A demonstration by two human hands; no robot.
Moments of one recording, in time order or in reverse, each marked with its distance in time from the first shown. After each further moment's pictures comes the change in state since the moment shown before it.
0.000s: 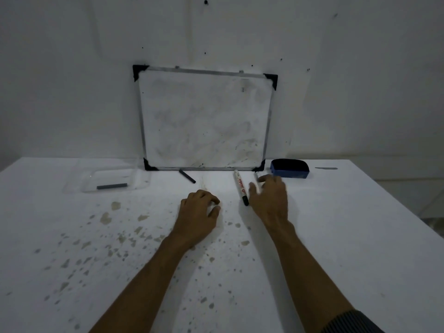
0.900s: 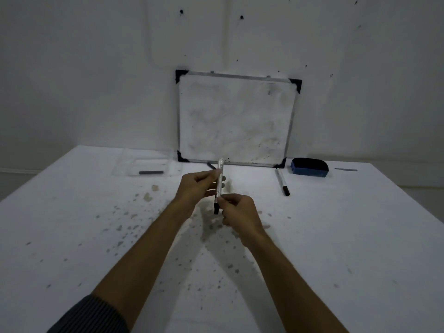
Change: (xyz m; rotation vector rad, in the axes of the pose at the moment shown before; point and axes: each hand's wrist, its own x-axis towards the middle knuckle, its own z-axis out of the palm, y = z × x) left_hand -0.018 0.004 -0.090 -1.056 0.074 -0.424; right_hand -0.118 -0.114 -0.007 0.707 -0.509 0.255
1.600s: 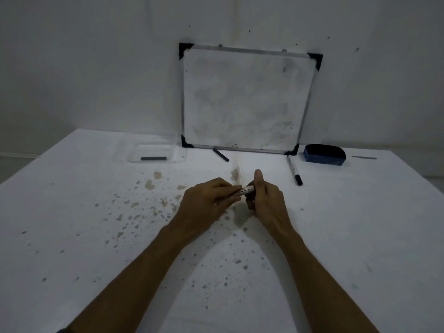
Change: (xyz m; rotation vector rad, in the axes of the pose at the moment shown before) left_hand -0.036 -0.043 -0.015 0.979 -0.081 0.798; right_hand 0.026 0.032 -0.034 -0.192 0.121 -0.222
